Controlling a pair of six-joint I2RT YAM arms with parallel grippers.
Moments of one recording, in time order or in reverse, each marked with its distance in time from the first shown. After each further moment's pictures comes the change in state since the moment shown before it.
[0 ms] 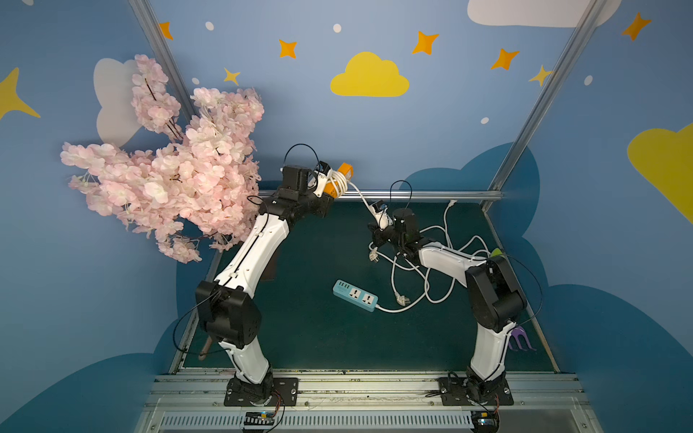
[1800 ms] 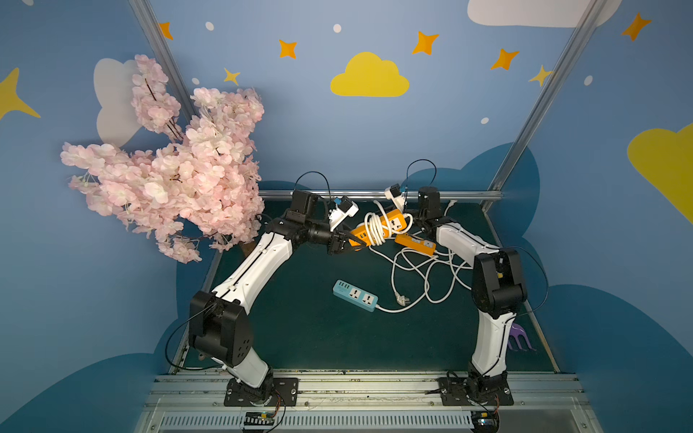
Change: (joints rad) left arm -0.061 -0.195 -0.353 0.102 0.952 0.042; right arm -0.252 0.137 0.231 -0.043 -0.856 0.142
